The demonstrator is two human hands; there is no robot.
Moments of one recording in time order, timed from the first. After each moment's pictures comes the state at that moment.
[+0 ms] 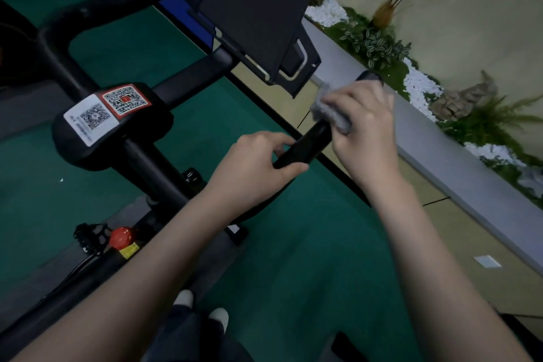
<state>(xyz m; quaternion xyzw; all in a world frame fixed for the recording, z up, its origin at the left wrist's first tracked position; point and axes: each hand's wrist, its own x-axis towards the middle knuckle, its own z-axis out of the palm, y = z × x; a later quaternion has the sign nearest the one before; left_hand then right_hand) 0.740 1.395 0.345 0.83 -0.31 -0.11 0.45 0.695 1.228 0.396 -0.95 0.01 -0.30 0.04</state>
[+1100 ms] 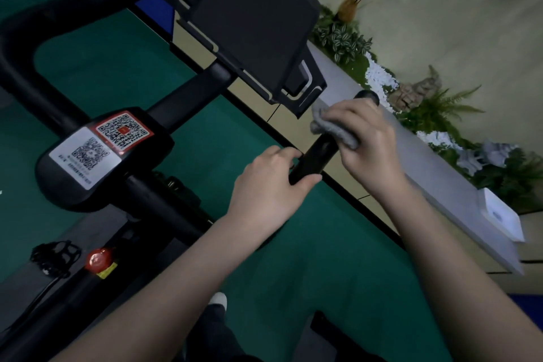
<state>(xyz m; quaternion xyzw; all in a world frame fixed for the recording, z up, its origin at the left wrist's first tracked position) 0.744 1.388 0.353 0.81 -0.29 -0.17 0.47 0.703 1.223 0.408 -0.97 -0.01 -0.25 0.04</state>
